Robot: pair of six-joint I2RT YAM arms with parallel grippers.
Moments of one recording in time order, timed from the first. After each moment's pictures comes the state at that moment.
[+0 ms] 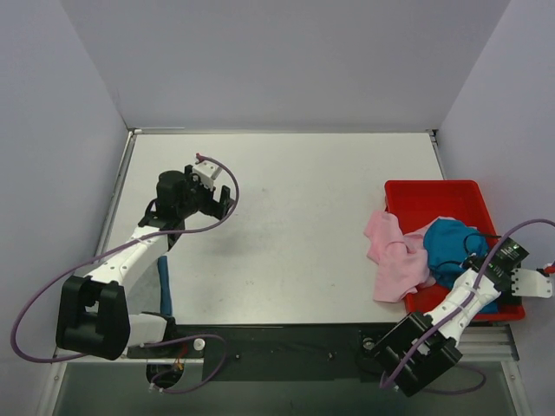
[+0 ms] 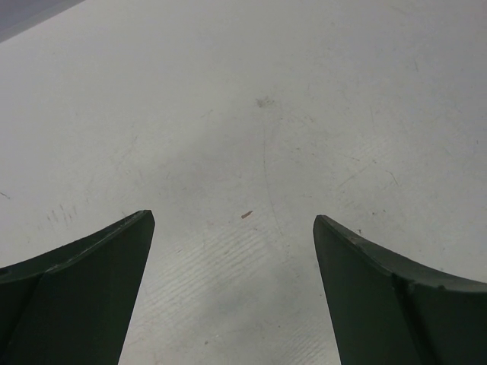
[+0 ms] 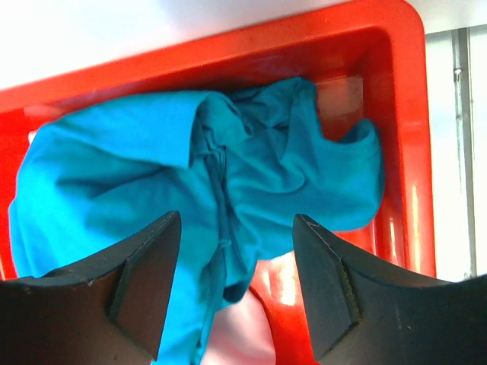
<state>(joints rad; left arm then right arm) -0.23 1.29 0.78 0.12 0.33 0.15 -0.88 0.88 0.61 -0.61 0.35 0.78</state>
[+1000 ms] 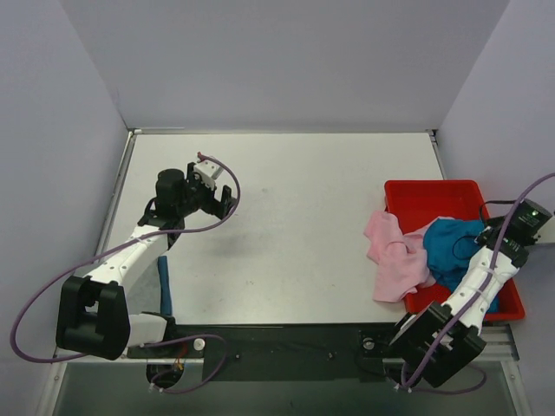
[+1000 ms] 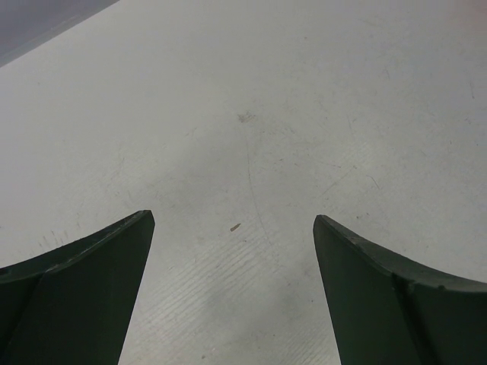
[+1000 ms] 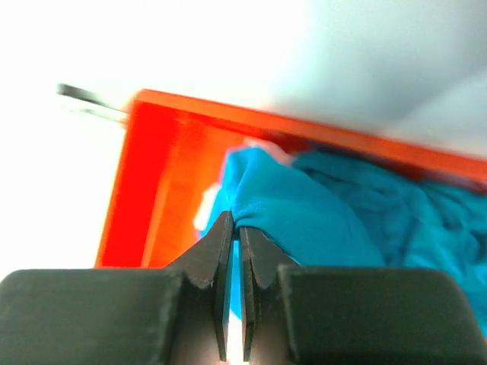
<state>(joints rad) -0.23 1.29 0.79 0.12 0.40 0.16 -0.84 1.09 0.80 -0.36 0.10 0.66</state>
